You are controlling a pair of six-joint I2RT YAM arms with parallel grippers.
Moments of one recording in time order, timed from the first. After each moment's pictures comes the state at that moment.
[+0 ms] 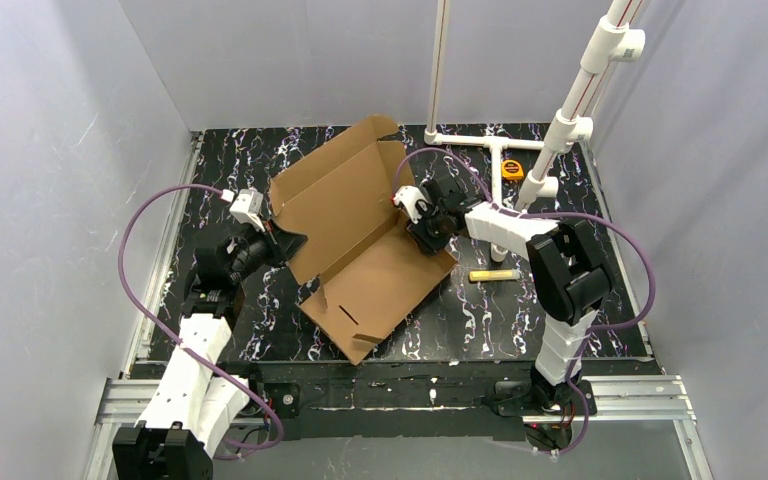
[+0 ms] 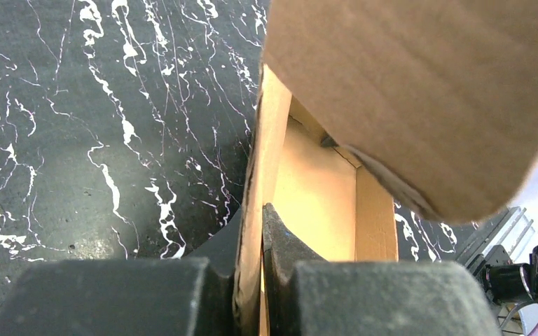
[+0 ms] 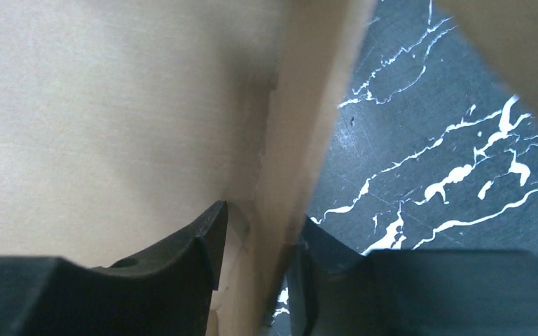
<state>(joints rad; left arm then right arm) -0.04 0.82 0.54 0.00 0.59 -0.34 0.58 1.85 1.23 -0.39 -0.22 -0.39</state>
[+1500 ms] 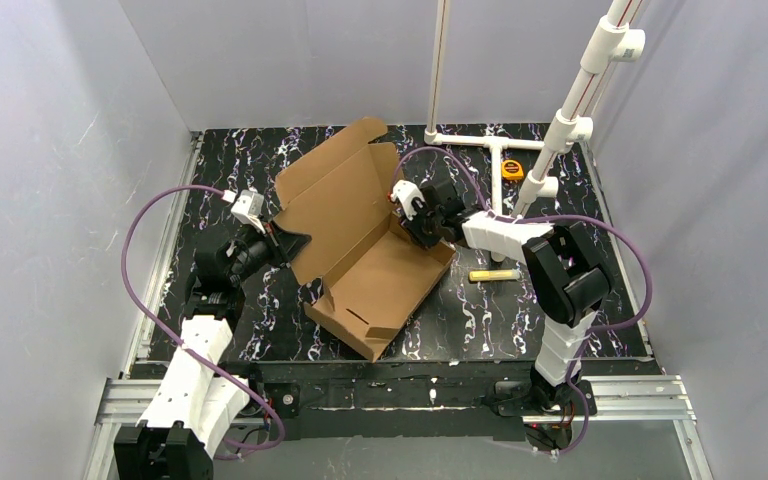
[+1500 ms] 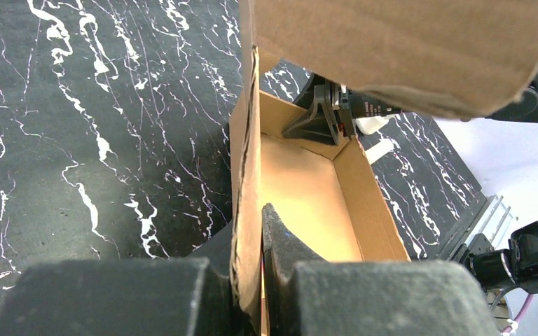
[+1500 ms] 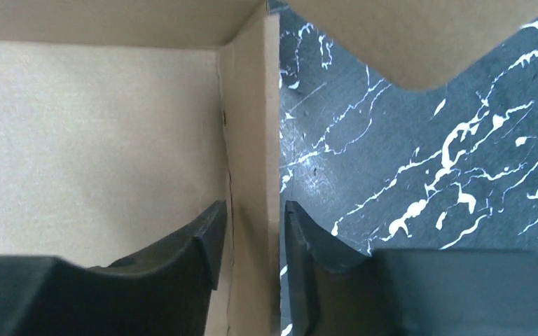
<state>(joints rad) -0.04 0.81 0.51 0.09 0.66 -0.36 0.61 1.84 1.15 -0.12 -0.15 -0.33</state>
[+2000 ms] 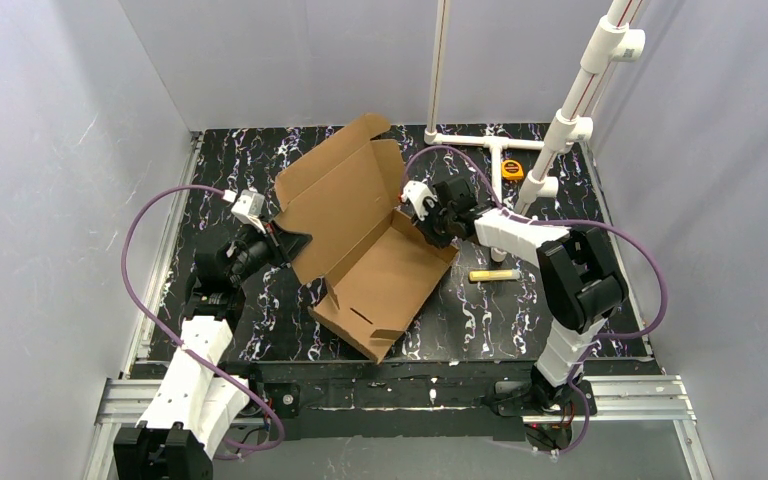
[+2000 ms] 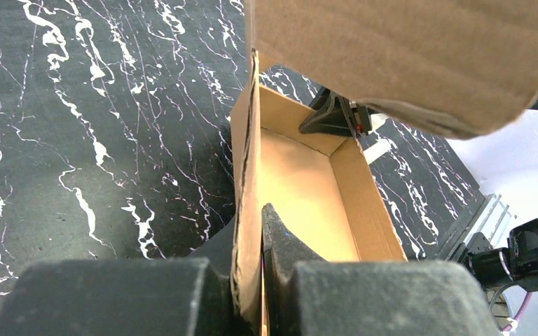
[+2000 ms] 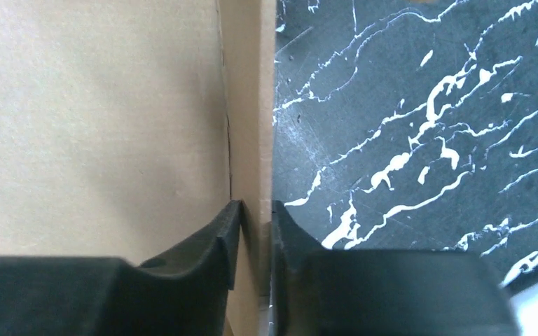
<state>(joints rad) -0.04 0.81 0.51 0.10 0.66 -0.36 0.56 1.78 1.13 -0.24 -0.17 -0.42</state>
